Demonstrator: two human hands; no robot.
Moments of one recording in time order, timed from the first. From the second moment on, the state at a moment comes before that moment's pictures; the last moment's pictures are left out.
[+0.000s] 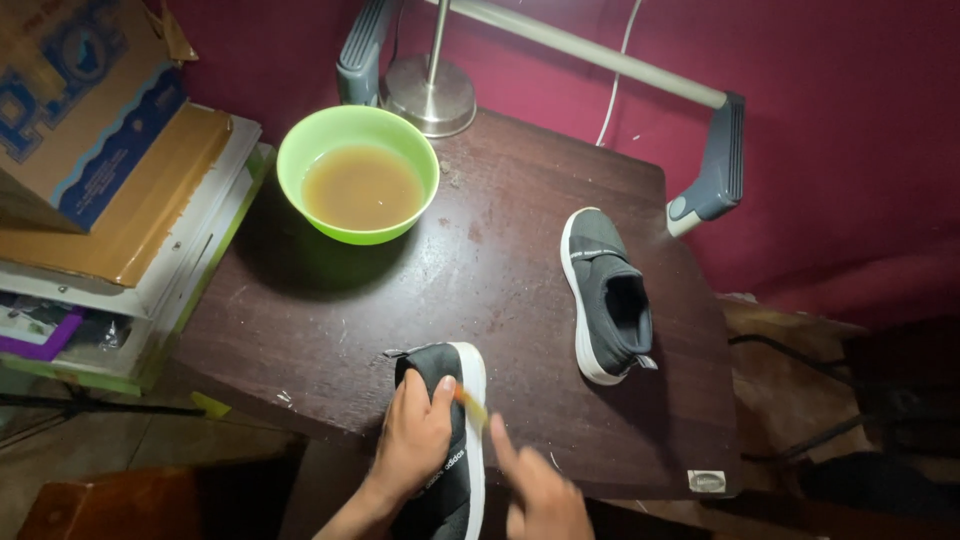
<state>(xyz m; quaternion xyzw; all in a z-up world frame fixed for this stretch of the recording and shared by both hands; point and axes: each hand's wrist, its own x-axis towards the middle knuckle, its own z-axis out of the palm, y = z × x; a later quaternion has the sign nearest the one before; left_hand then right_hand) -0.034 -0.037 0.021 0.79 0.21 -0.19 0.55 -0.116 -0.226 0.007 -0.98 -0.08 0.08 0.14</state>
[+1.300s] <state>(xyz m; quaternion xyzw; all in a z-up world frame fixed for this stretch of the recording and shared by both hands) -0.040 -0.047 -0.011 0.83 0.17 -0.17 0.50 -0.123 -0.229 -0.004 -0.99 -0.03 0.01 0.15</state>
